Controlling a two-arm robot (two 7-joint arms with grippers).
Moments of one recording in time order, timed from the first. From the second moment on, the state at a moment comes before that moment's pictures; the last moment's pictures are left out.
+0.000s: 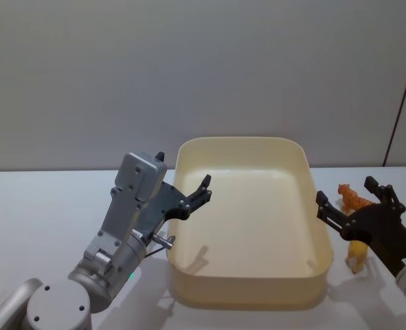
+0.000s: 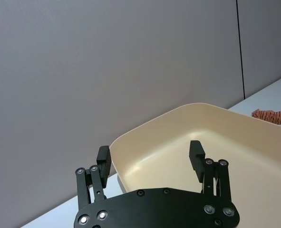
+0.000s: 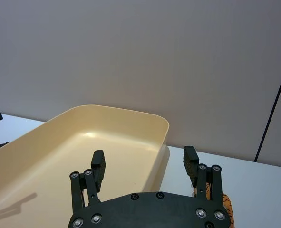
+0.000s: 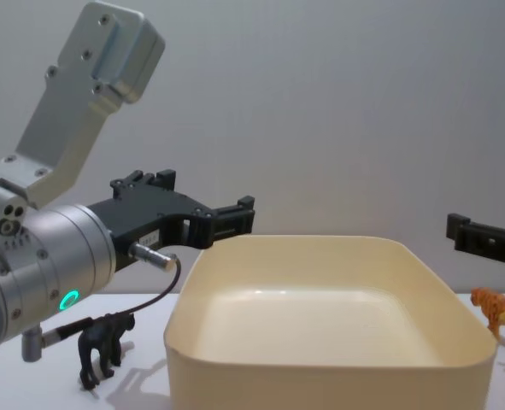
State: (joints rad) left arm -0.24 0.38 0.45 -1.63 -0.20 0.01 -0.01; right arm -0.01 0.34 -0.23 -1.77 0.29 0.03 0.07
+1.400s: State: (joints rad) left arm -0.24 0.38 0.45 -1.63 -0.20 0.01 -0.01; right arm -0.01 0.34 -0.23 -1.77 0.29 0.03 0.07
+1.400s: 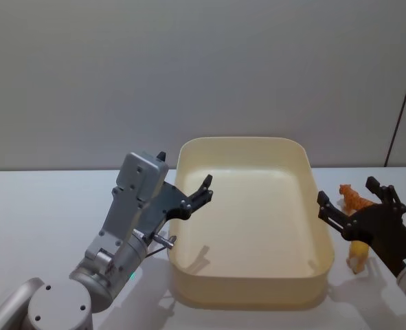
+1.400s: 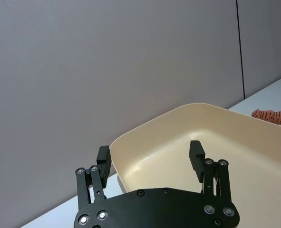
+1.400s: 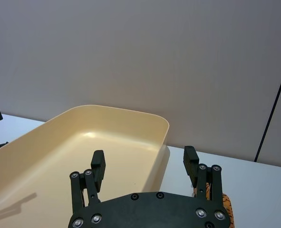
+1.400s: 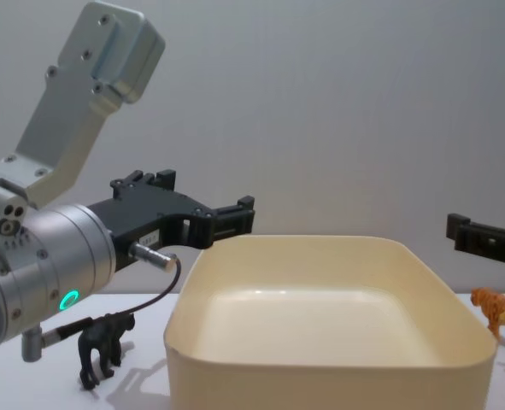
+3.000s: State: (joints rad) left arm -0.24 0.38 0.45 -1.63 -0.20 0.01 -0.01; right arm -0.07 0.36 -0.20 -1.81 0.29 0.04 -0.03
